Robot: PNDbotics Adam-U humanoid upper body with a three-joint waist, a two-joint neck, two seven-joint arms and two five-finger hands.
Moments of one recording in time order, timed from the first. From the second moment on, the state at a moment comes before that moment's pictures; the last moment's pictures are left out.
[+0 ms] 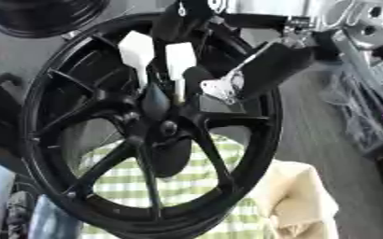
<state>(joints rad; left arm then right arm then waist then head) -0.29 0.53 0.09 -1.68 0.27 0.07 0.29 -0.95 -0.61 0.41 -1.89 0.30 0.09 0.78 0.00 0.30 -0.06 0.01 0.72</state>
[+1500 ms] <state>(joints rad) -0.28 0.53 0.09 -1.66 0.27 0.07 0.29 -0.99 -0.56 0.44 -1.60 0.47 -0.02 0.74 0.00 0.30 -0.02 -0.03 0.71</state>
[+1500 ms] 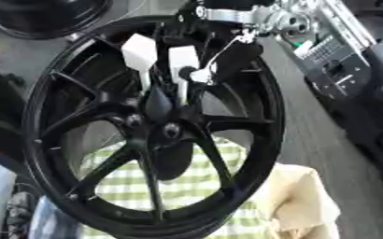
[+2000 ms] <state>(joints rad) -0.27 0.53 0.09 -1.66 0.27 0.08 0.29 -1.00 -0.55 0.44 -1.55 0.46 0.00 0.74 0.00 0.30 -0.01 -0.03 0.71</state>
